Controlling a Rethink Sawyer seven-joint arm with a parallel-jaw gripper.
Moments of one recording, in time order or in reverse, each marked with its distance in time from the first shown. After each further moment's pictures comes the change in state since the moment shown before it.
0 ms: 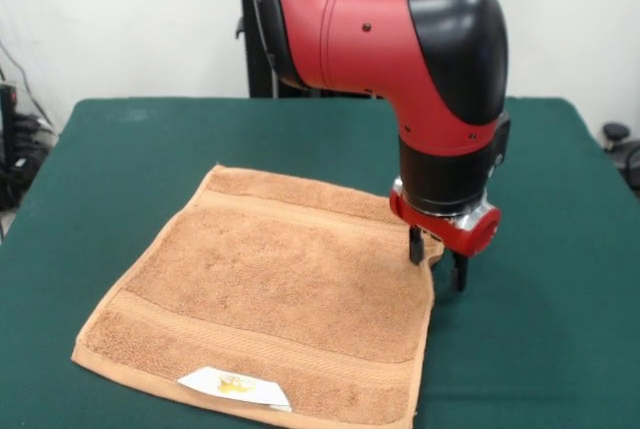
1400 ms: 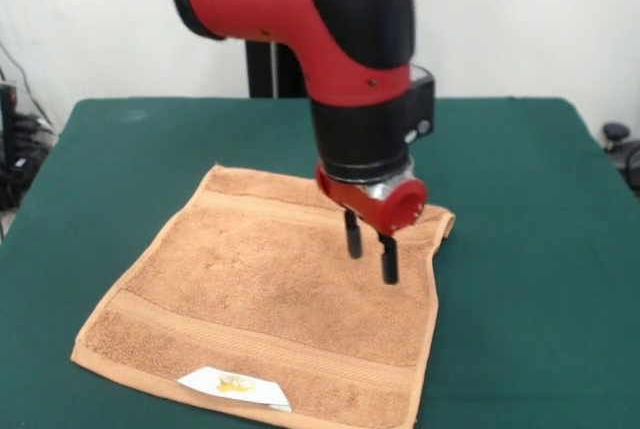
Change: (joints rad) arm -0.172 -0.134 0.075 0.091 -0.004 -0.083 0.000
